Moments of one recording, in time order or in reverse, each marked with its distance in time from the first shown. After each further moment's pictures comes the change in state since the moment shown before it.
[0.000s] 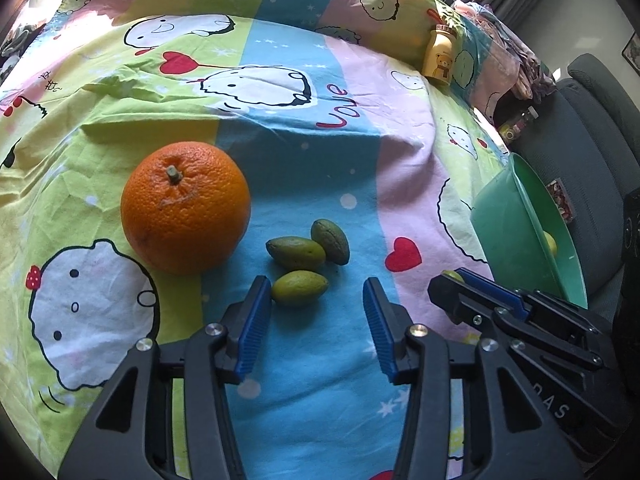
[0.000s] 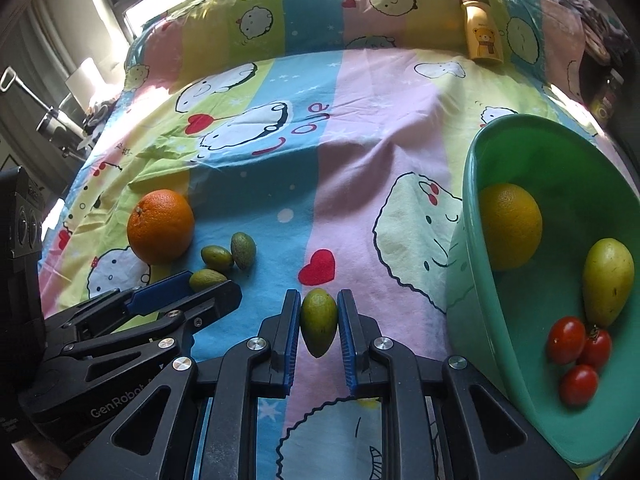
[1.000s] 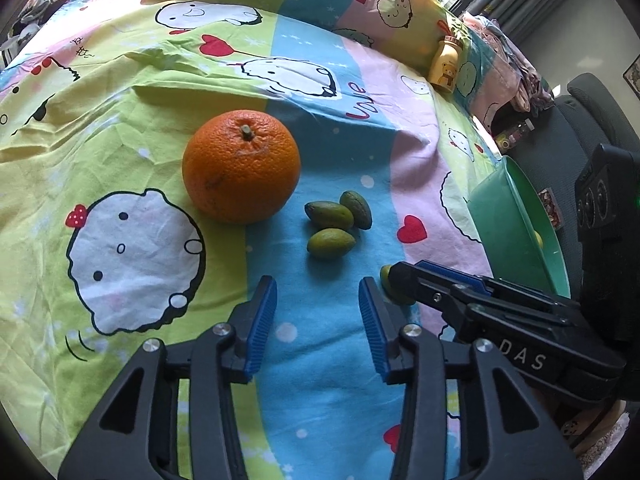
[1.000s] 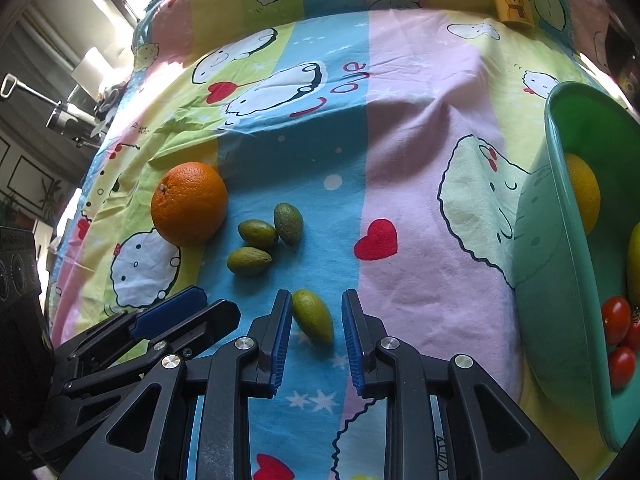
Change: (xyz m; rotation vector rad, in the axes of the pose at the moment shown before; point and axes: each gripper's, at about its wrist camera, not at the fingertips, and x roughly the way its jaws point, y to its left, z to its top) left arm -0.029 0.027 -0.021 -0.056 0.010 -0.042; right arm 0.021 0.022 0.002 0.027 0.133 0.085
